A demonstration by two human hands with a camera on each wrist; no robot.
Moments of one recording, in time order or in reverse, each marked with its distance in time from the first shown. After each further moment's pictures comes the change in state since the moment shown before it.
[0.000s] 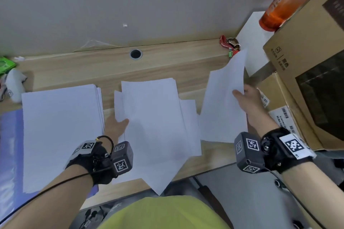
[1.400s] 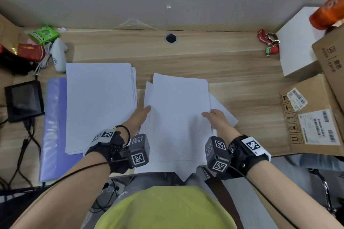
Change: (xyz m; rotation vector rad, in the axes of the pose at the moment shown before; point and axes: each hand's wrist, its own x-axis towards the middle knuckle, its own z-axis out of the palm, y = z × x) left_hand 0.003 -0.052 -0.034 -0.173 -0.335 -0.209; right_hand -0.065 0.053 0.163 -0.115 -0.350 0.397
